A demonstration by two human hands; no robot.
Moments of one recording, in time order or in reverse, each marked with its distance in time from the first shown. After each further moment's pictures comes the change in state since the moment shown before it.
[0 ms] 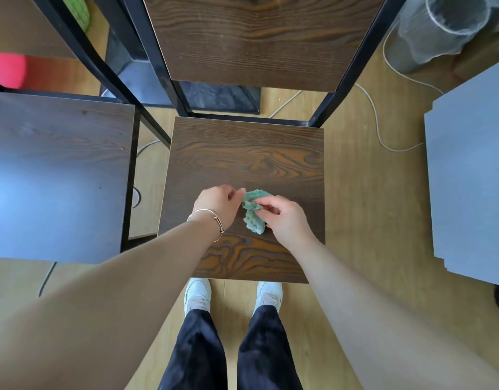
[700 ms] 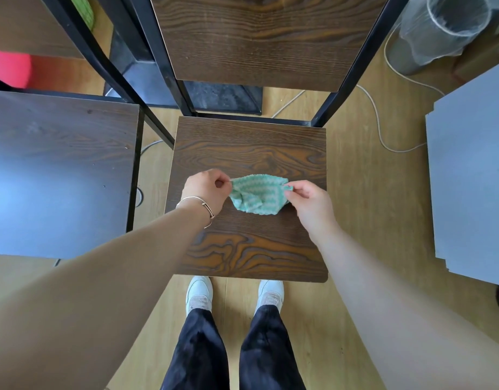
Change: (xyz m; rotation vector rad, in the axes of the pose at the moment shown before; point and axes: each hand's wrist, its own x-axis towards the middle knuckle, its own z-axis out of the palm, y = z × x) left_hand 0.004 -0.009 -0.030 -0.115 0.155 0.049; right_hand 0.011 -0.002 -0.036 0.200 0.221 0.162
